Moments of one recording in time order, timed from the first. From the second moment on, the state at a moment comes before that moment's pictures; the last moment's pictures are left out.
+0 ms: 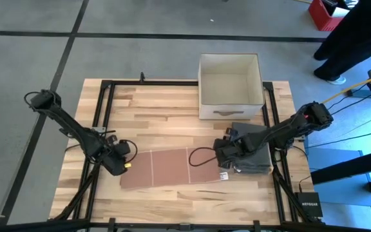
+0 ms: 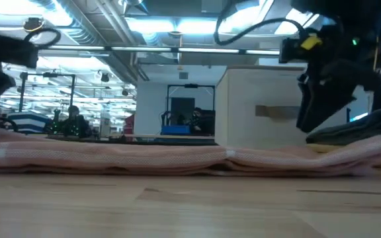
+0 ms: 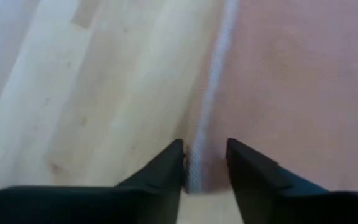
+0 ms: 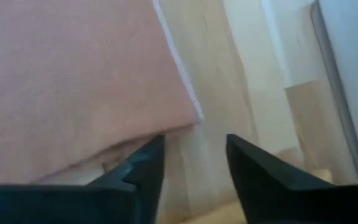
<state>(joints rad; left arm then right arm) -0.70 1.13 0.53 -0.84 -0.37 -1.10 0.33 1.50 0.81 -0.59 0.40 0.49</state>
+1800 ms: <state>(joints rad) -0.76 1.54 0.57 -0.18 -0.46 -0.89 0.43 1.68 0.67 0.06 0.14 1.38</state>
